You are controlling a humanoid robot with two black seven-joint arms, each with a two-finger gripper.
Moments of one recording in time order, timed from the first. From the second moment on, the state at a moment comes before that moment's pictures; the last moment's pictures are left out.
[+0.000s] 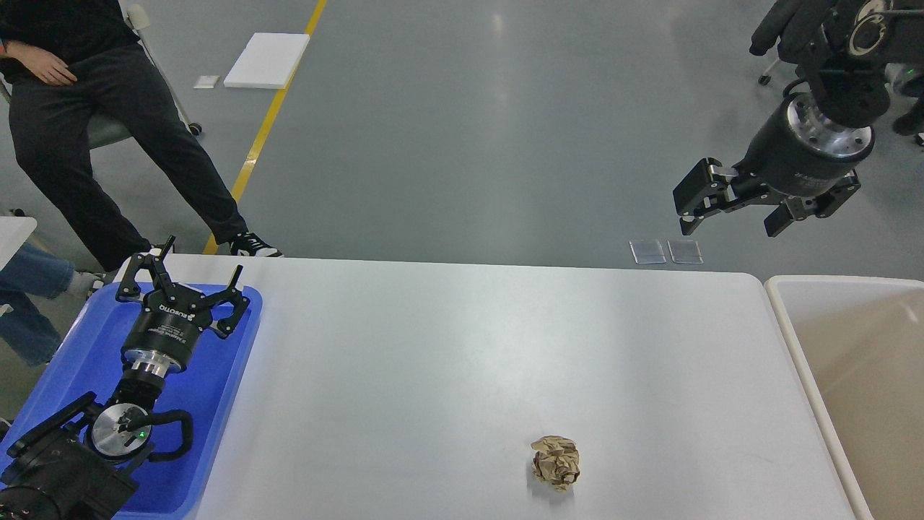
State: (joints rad) left arm -0.48 0.36 -0.88 -0.46 -0.17 -0.77 -0.42; right arm 2.20 -0.42 -1.10 1.17 -0.18 0.79 -0.16
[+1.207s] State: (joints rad) left arm -0.48 0.36 -0.88 -0.46 -0.17 -0.77 -0.42; right arm 2.21 -0.41 -1.15 1.17 -0.18 0.79 -0.16
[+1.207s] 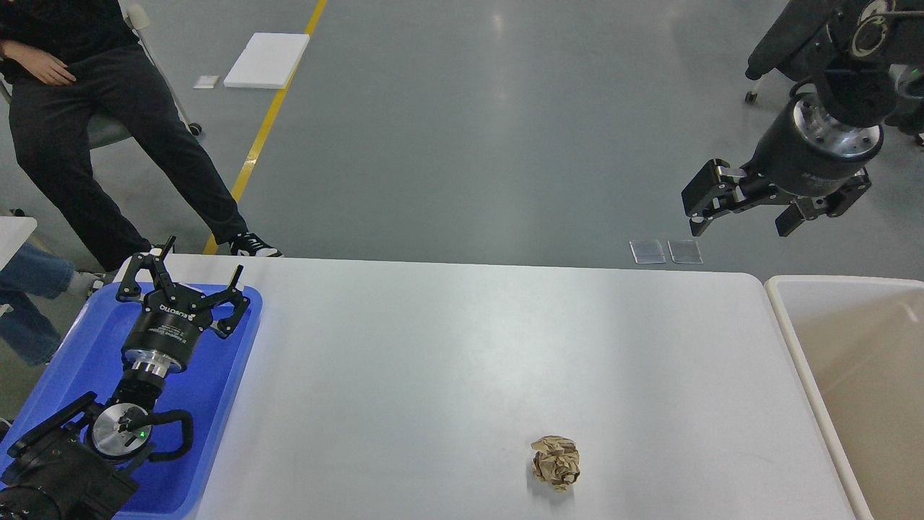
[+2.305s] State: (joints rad) left arm -0.48 0.36 -0.88 -0.46 -0.17 -0.77 -0.42; right arm 1.96 -0.24 -0.89 1.12 -0.35 0.79 -0.17
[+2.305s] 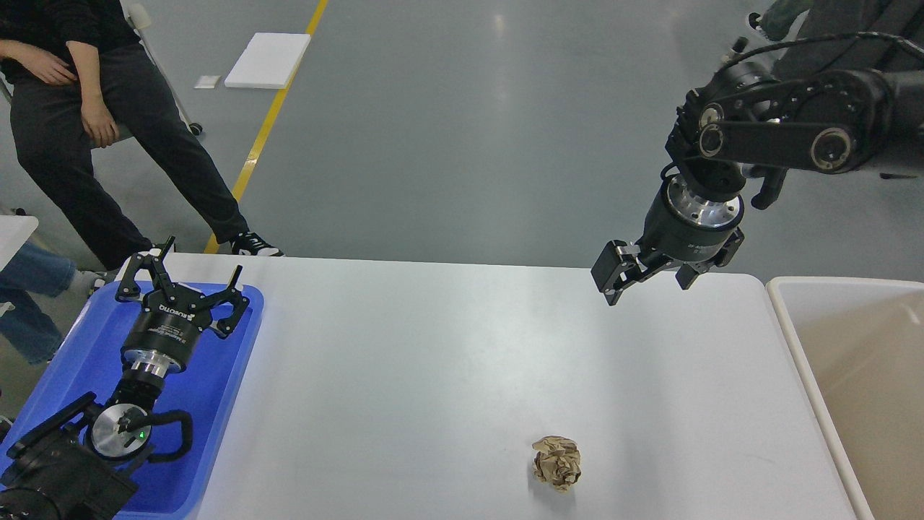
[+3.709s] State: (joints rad) left arm -0.48 0.36 -0.88 -0.46 -0.17 -0.77 -0.42; right arm 1.63 -0.04 -0.73 1.01 -0.57 0.79 -0.23
